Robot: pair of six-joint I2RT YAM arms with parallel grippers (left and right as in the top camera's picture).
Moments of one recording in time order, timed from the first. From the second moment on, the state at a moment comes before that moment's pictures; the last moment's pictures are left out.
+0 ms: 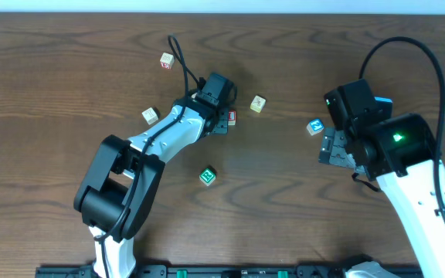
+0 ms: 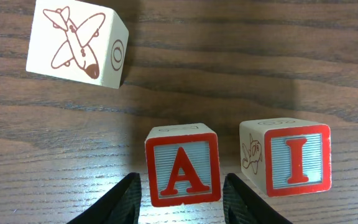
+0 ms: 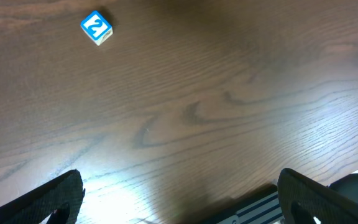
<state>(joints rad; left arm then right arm) -0.52 1.99 1.29 -0.47 -0.09 -0.44 0.33 1.31 1.42 -1.50 0.42 0.57</state>
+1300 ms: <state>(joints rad) -0.47 1.92 1.34 -0.58 -0.29 -0.36 0.33 1.31 1.42 -1.48 0.42 0.57</state>
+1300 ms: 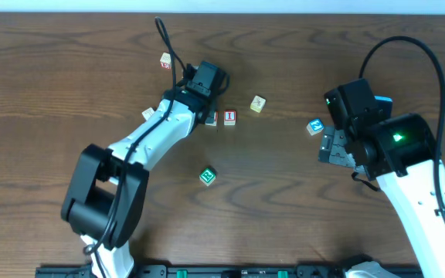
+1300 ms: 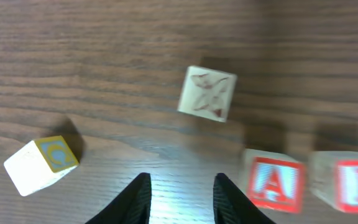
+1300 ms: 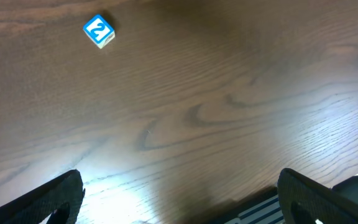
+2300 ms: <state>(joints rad) -0.45 1.98 1.34 -0.55 -0.13 -0.36 0.33 1.31 1.42 -1.50 0.42 0.57</state>
